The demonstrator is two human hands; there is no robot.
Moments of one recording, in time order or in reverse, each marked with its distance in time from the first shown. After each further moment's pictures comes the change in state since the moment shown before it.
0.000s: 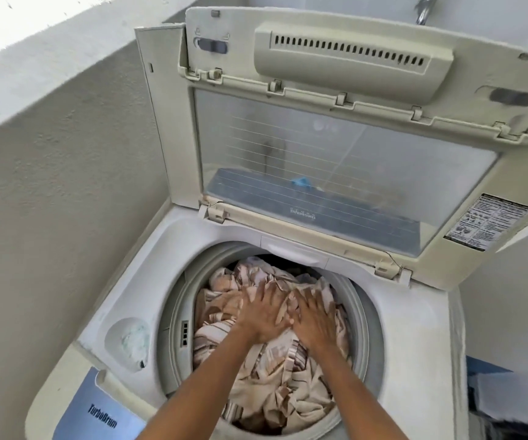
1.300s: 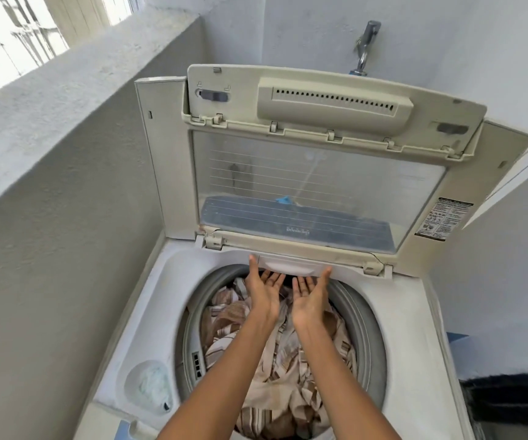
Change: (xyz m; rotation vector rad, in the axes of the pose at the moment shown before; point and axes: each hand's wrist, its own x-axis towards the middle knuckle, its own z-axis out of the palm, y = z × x) left_hand -0.001 0.013 -0.105 -2.579 0.376 -0.283; right_hand -0.007 -0.091 -0.097 2.421 0.696 0.488
